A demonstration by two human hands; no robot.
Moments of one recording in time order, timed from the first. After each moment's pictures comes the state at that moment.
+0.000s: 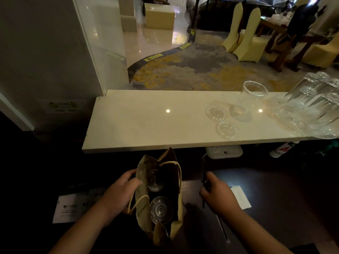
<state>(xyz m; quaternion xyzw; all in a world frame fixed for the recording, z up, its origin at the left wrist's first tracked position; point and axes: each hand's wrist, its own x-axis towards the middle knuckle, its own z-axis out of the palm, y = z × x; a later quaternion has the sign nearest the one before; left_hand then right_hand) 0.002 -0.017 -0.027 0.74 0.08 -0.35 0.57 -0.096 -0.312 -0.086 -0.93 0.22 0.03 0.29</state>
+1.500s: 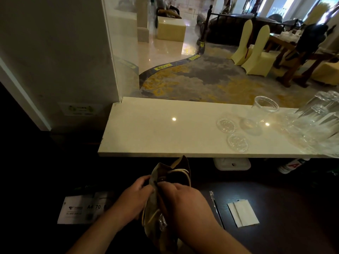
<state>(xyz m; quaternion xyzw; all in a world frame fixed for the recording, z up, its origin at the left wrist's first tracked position) 0.005 -0.018 -0.038 0.74 0.08 -0.36 0.56 -0.076 -0.174 0.022 -0.98 -0.10 -0.04 0.19</state>
